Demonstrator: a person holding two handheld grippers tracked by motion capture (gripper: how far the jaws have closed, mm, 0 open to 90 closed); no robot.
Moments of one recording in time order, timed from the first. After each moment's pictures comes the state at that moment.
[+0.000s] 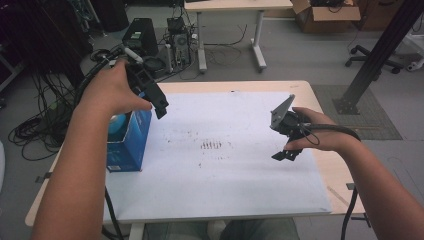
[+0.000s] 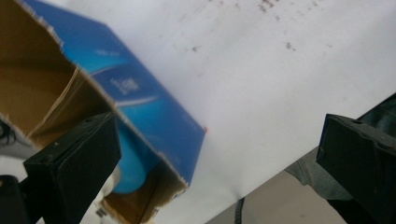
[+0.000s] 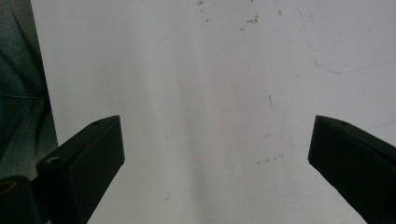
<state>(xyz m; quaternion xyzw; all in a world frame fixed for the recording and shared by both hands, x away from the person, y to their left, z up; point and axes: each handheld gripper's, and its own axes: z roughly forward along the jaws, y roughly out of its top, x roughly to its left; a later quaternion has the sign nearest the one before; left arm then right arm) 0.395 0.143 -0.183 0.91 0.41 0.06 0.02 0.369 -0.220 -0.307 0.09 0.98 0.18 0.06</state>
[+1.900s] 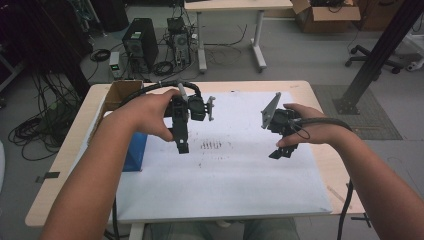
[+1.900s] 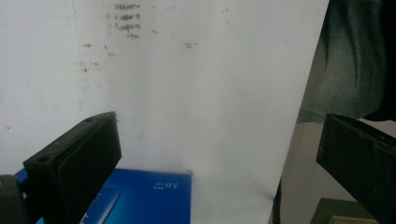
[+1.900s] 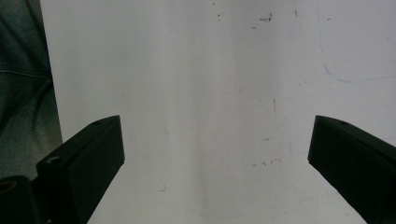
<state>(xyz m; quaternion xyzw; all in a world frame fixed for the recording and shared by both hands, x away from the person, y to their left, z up) 0.369 0.066 -0.245 1.00 0.06 -0.01 -0.01 0.377 -0.199 -0.303 0.05 0.99 0.13 0.04</state>
